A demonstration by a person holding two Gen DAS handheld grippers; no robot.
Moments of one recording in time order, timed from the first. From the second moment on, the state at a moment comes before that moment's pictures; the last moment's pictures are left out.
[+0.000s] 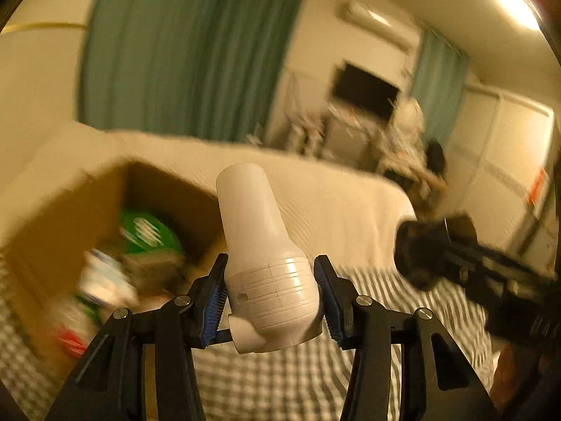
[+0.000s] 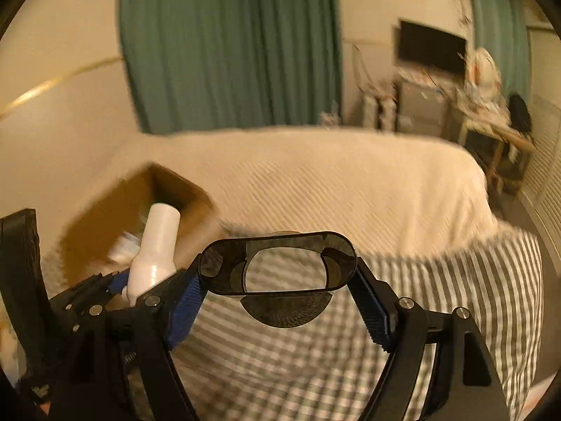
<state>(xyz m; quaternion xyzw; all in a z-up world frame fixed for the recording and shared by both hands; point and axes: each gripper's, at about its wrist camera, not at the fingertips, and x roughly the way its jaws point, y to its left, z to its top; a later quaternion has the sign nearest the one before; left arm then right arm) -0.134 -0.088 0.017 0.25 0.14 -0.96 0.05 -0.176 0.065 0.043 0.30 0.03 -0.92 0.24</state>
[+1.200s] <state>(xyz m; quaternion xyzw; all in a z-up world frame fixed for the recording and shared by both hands) -0.110 -0.136 -0.015 0.27 0.07 -0.94 0.16 -0.157 0.034 -0.017 0.32 0.00 -0.93 0.15</state>
